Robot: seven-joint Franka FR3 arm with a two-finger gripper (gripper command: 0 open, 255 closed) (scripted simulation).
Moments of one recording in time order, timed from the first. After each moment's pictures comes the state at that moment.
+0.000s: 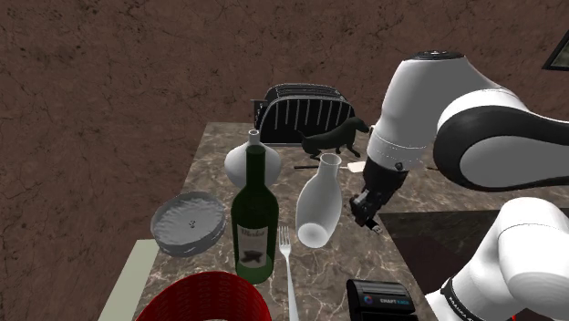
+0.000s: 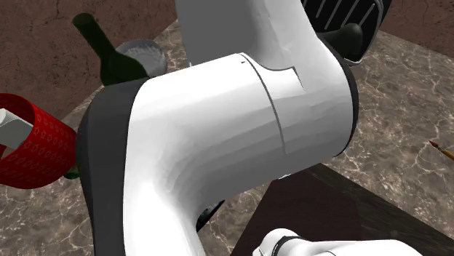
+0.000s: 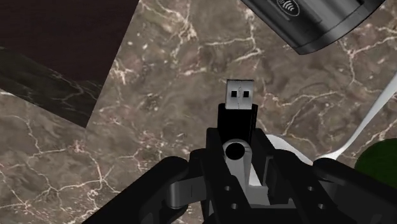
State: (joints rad) arm 0.24 -0.84 0.30 -2.73 0.22 1.90 0.46
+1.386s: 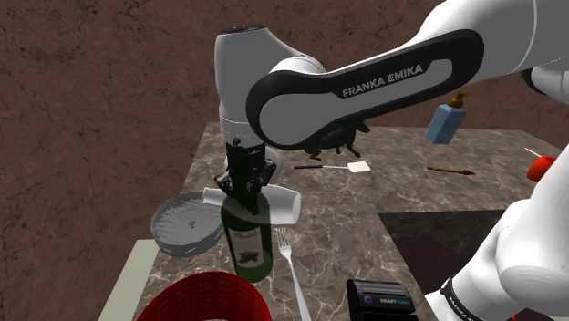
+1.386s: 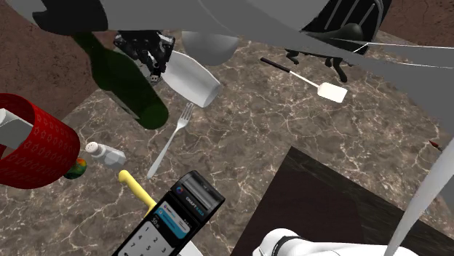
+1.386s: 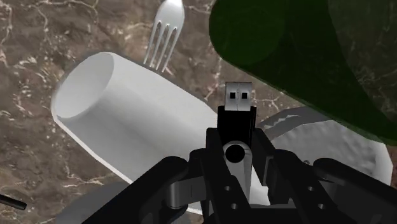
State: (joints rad) arm 0.14 0.08 0.55 -1.92 -0.06 1.98 0.80
